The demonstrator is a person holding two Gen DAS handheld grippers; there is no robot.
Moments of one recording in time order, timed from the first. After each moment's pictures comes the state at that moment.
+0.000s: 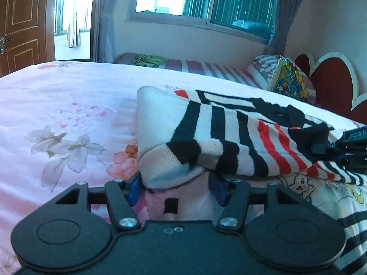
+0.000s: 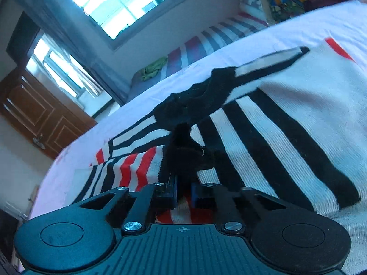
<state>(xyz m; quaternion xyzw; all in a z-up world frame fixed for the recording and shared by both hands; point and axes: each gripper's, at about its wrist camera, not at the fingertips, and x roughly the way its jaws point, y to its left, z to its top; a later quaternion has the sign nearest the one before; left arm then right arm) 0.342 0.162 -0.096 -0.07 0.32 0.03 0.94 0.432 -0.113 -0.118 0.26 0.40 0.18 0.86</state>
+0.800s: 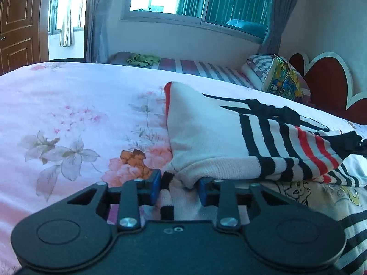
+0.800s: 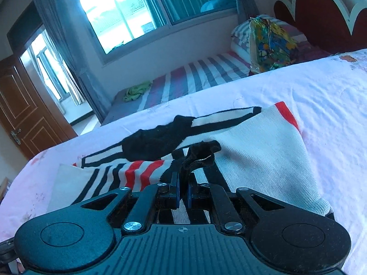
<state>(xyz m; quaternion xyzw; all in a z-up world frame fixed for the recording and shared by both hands) 0.344 0.165 -0.093 -0.07 0.33 0.01 0.94 0.401 -0.174 -0.089 0.18 0.34 0.13 0.91</state>
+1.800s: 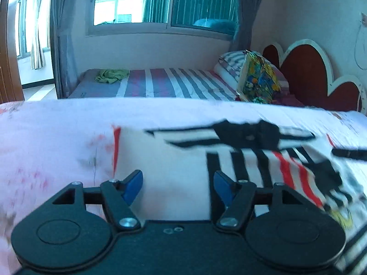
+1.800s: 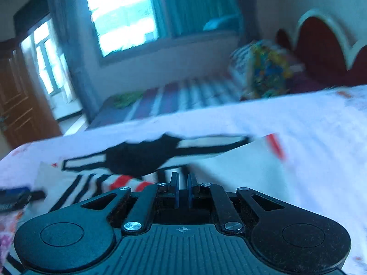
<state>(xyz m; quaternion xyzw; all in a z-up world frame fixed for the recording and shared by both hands) 0.424 0.124 -0.069 -0.02 0.31 -0.05 0.95 0.423 -0.163 -0.087 0.11 0.32 0.12 0.93</state>
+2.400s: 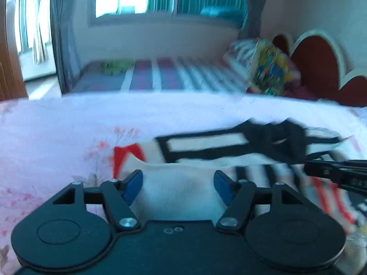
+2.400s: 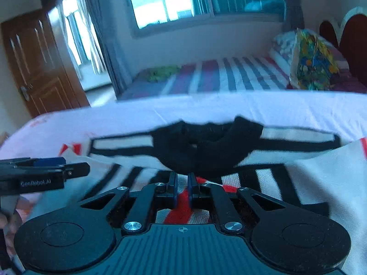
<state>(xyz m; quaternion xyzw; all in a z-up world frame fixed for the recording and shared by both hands) 0.456 0.131 -0.078 -0.01 0.32 -0.05 0.95 0.468 -0.074 -0.112 0.08 0.34 0.19 0.92</state>
